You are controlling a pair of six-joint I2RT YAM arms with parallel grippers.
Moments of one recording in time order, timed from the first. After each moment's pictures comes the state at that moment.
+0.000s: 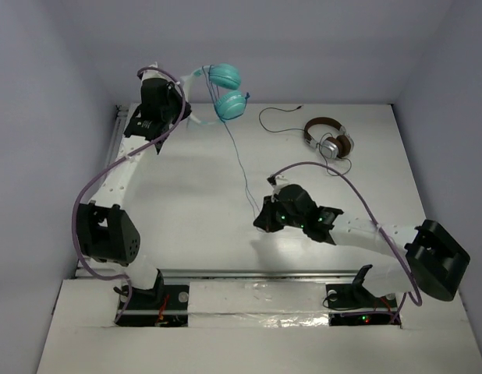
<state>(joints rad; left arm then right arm) -0.20 1.59 1.56 -0.31 -0.04 -0.60 0.85 1.32 0.65 0.08 -0.12 0.64</state>
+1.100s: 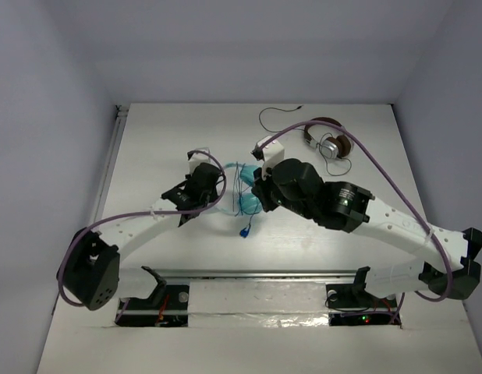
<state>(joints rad) -0.64 1.32 0.81 -0.24 -0.45 -0.58 1.13 1.27 1.41 -0.62 0.35 0.29</state>
